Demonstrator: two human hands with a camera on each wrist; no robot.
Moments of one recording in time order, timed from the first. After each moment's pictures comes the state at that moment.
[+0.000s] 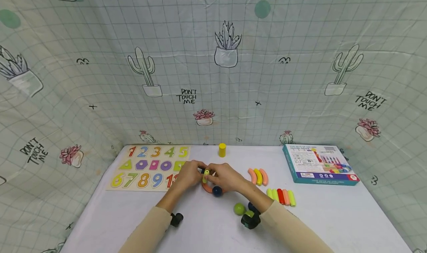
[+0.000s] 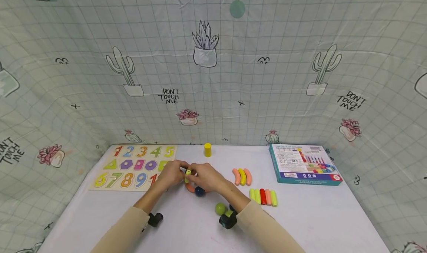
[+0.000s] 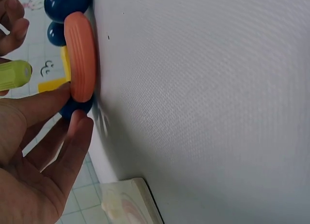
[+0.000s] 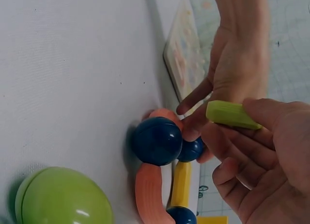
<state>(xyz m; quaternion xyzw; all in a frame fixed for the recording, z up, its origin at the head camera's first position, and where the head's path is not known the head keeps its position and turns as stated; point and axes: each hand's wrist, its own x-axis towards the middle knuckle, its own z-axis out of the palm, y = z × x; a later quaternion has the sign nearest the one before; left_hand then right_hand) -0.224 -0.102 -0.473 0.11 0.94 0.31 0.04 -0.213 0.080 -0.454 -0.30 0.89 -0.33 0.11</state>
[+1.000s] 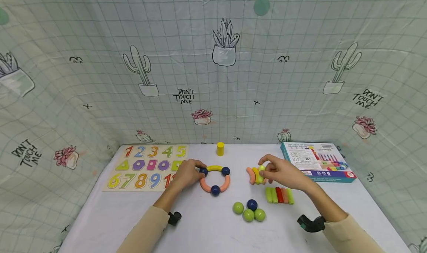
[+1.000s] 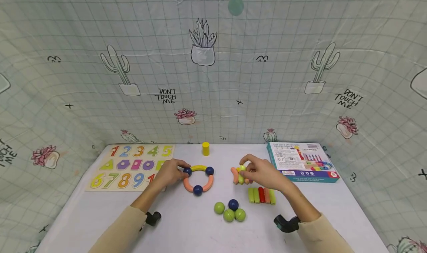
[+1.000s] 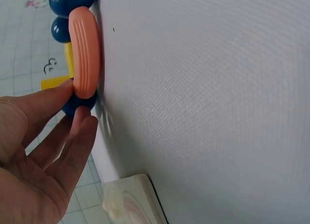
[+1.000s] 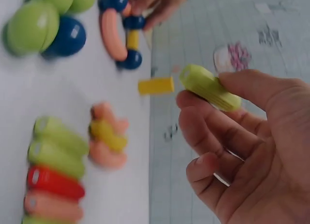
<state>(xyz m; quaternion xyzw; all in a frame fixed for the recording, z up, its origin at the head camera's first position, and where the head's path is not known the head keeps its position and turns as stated) -0.227 -0.103 -0.472 0.06 0.94 0.34 0.09 -0.186 0.248 -0.412 -0.19 0.89 -0.39 0.16</state>
